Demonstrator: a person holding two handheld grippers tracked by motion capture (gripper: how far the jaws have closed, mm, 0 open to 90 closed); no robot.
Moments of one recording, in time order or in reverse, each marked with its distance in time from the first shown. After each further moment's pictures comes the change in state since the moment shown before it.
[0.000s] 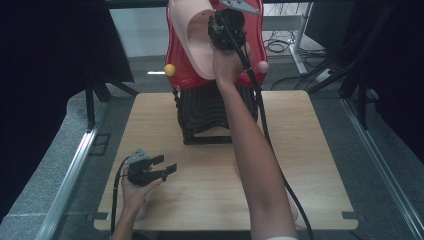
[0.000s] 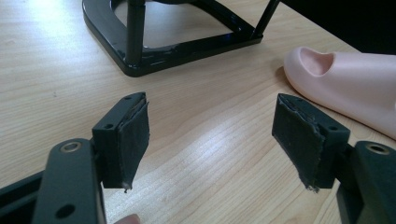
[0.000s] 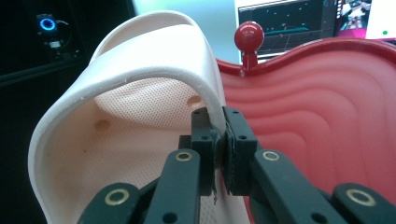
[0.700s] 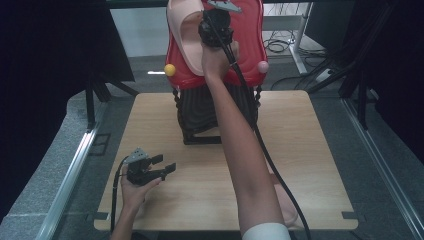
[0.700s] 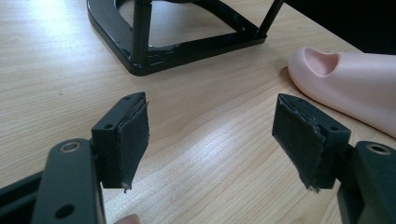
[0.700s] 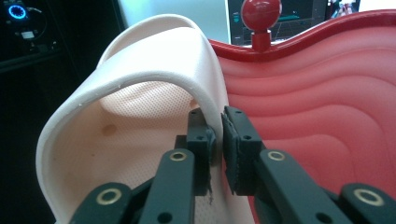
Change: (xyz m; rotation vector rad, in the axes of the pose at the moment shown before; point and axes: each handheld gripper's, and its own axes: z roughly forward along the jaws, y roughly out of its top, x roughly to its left) left arm 0.004 -0.001 0.001 0.002 0.001 -0.007; right arm 0.011 -0.012 0.043 0.037 -0.053 0.008
